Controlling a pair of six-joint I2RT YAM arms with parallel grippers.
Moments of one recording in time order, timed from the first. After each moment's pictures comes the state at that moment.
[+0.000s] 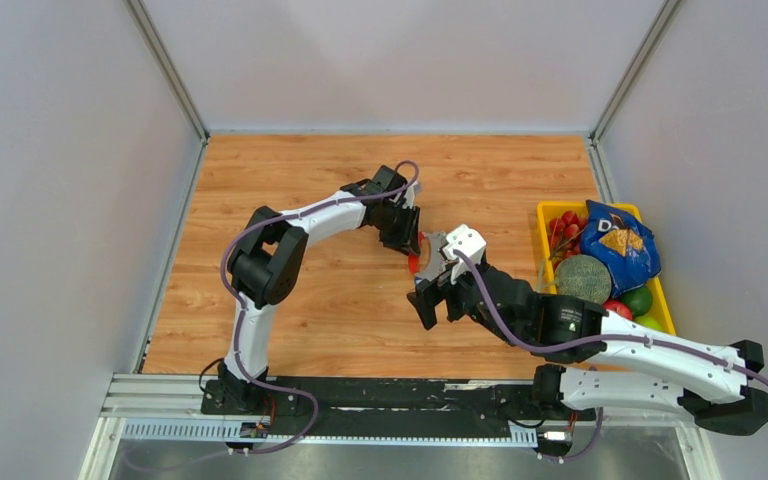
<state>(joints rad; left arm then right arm) -0.64 2.09 1.55 -0.48 0.40 -0.42 1.29 0.85 0.95 -0.51 0.51 0.30</state>
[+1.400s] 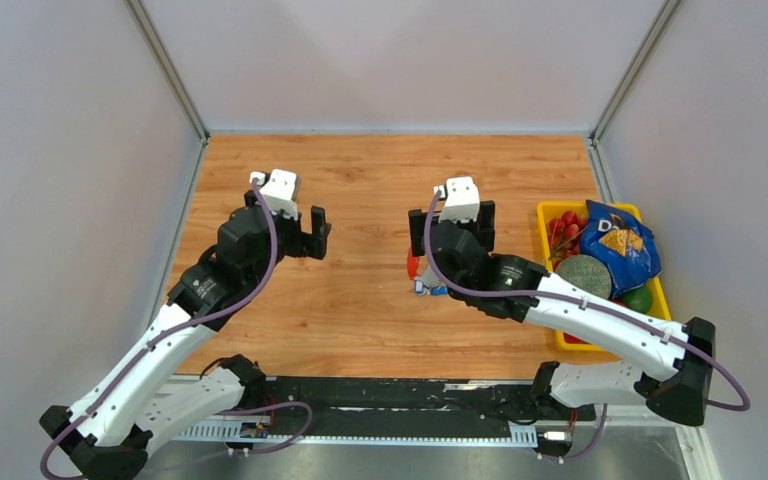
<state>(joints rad) -0.63 0.85 1.00 -0.47 -0.28 -0.14 1.07 1.17 1.11 -0.45 0.89 0.36</state>
